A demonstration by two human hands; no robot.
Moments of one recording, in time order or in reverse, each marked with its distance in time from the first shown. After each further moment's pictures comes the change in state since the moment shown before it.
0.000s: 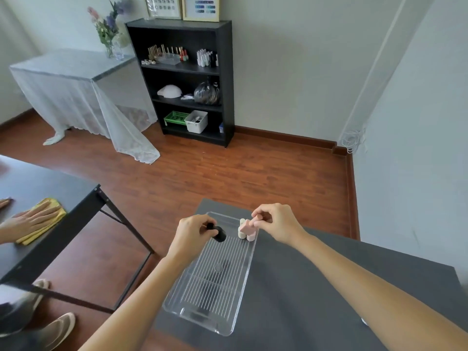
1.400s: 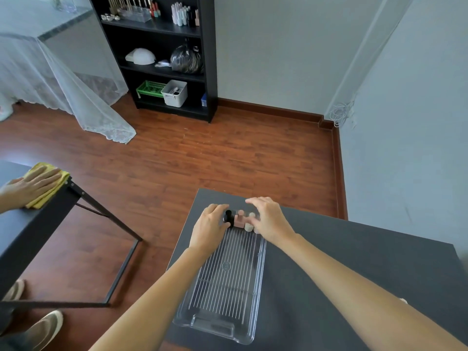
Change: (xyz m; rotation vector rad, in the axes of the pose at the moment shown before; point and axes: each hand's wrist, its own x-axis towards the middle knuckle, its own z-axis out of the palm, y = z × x) left_hand 0.062 -0.060 0.060 0.084 -0.167 0.126; right_hand 0.049 0.013 0.076 -0.219 0.094 0.075
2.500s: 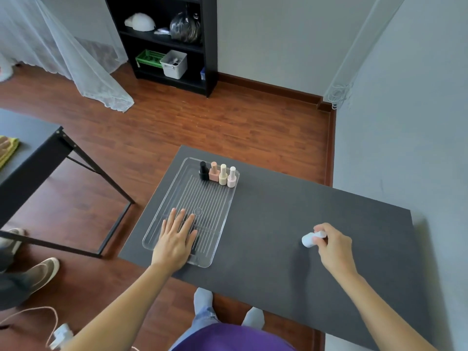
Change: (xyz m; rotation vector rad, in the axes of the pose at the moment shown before) left_hand -0.165 -0.029 0.078 0.285 -0.039 -0.111; right_hand -0.229 0.149 -0.073 0.012 0.176 0.522
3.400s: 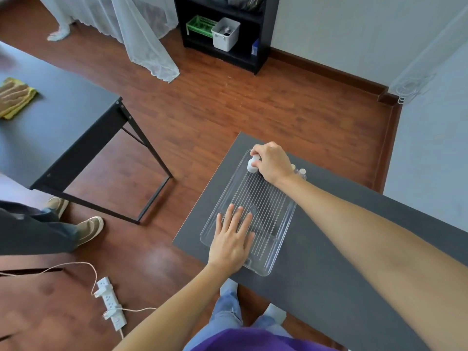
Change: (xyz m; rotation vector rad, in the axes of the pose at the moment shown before) left_hand -0.003 0.005 -0.002 0.043 0.011 0.037; right_hand 0.109 -0.296 0.166 -0.228 -0.255 -0.656
